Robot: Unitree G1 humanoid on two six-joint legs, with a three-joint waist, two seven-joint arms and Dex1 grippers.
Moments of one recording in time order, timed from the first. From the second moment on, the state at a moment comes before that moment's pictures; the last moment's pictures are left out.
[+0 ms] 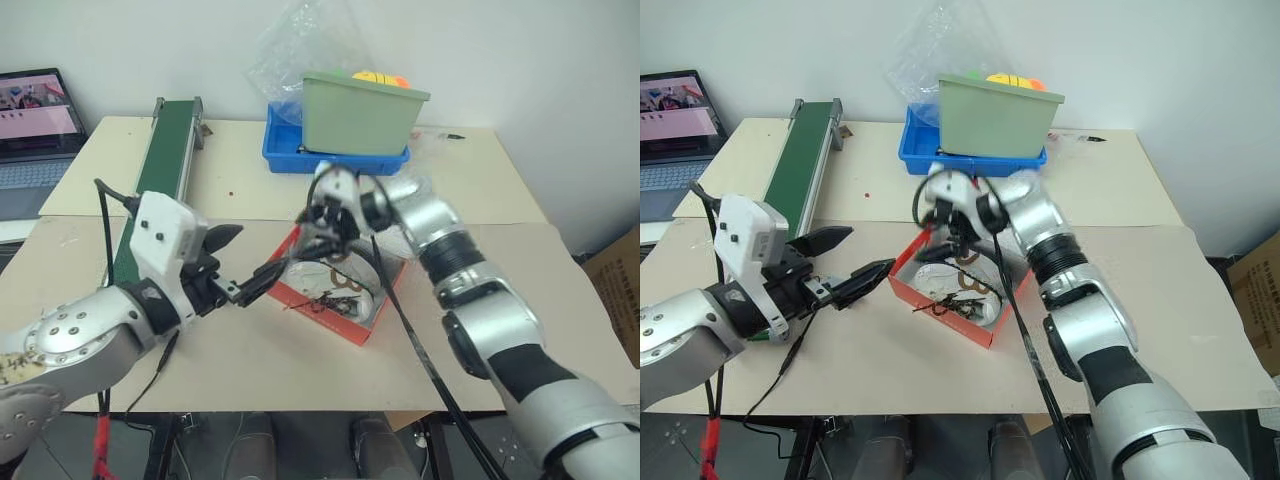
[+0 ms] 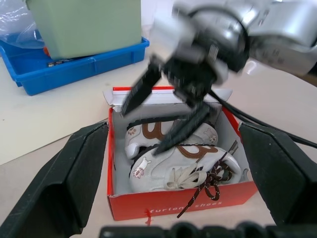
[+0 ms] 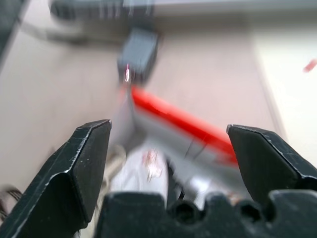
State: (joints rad) left arm -0.16 1.02 0.27 -0.86 -1.39 0.78 0.10; right arm -1.20 -0.26 0.19 0.65 0.02 0.35 1.30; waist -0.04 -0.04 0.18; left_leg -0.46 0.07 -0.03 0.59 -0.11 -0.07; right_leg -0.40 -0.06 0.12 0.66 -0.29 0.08
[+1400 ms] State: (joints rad) left arm -0.37 1.04 0.23 -0.68 -1.25 0.94 -0.31; right arm -0.60 -0.59 0.00 0.57 0.20 0.39 1.02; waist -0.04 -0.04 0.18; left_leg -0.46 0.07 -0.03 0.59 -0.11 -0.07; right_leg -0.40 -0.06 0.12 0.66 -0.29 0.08
